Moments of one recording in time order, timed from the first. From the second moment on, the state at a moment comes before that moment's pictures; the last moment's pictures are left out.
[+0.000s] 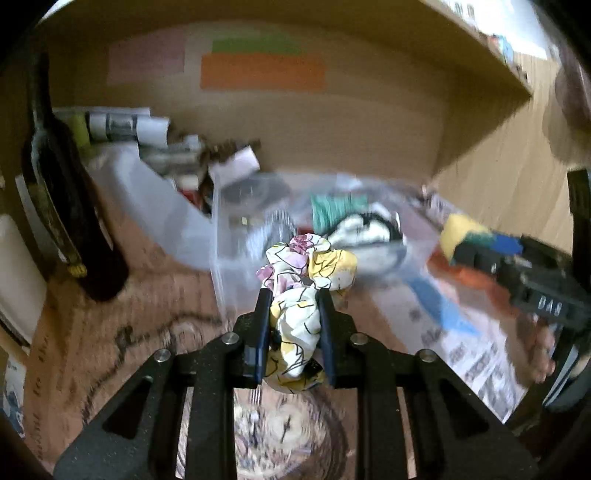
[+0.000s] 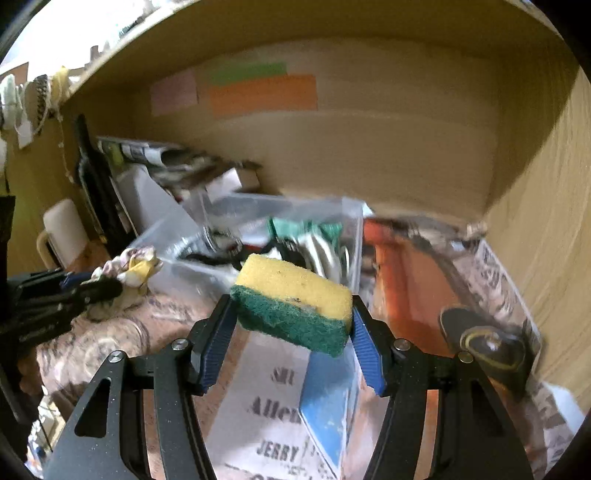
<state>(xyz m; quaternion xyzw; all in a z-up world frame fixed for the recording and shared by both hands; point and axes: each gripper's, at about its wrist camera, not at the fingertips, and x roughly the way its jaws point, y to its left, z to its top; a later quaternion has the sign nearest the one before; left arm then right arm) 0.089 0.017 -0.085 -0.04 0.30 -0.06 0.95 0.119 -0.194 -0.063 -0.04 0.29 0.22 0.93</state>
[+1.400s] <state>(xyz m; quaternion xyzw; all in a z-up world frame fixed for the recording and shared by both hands) 0.194 0.024 -0.090 -0.05 0.34 -0.03 0.94 0.204 -0.121 -0.089 -0.08 0.33 0.27 0.90</state>
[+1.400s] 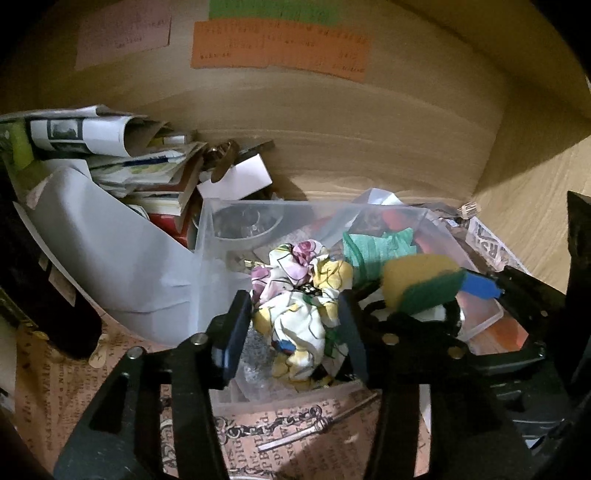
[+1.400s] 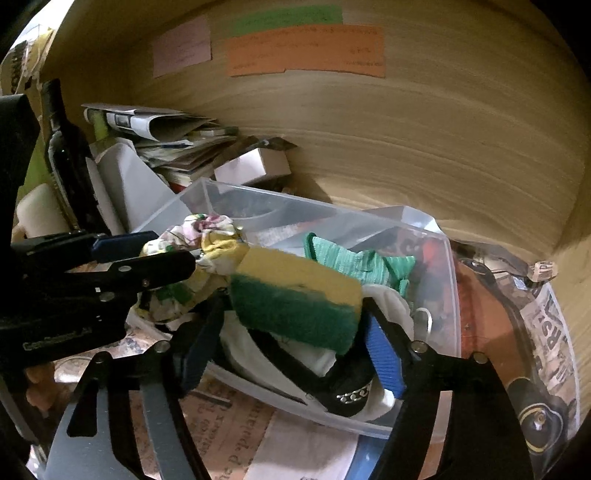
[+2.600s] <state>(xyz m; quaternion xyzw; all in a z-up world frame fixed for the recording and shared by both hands) 0.024 -0.002 0.017 -0.02 0.11 -0.01 0.99 0.069 -0.181 0.023 -0.01 0.13 0.26 0.96</state>
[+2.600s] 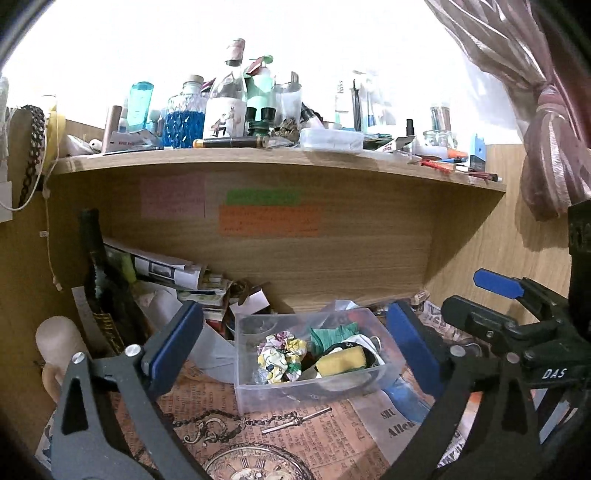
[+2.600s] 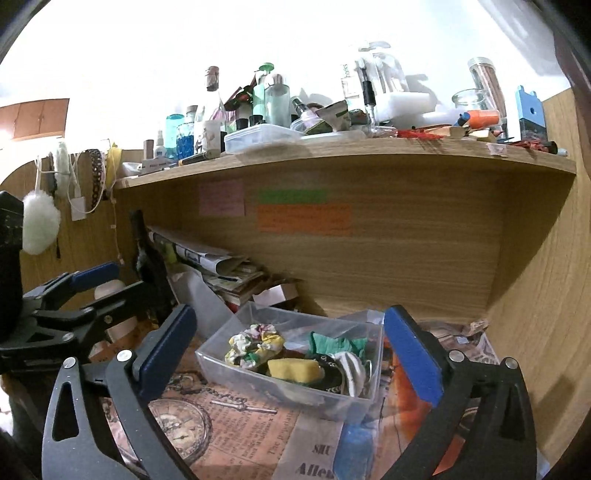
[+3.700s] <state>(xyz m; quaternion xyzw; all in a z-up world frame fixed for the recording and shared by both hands) 0.026 -0.002 0.012 -0.02 0.11 -0.01 0.99 0.058 -0.182 0.026 -0.01 0.13 0.26 0.96</state>
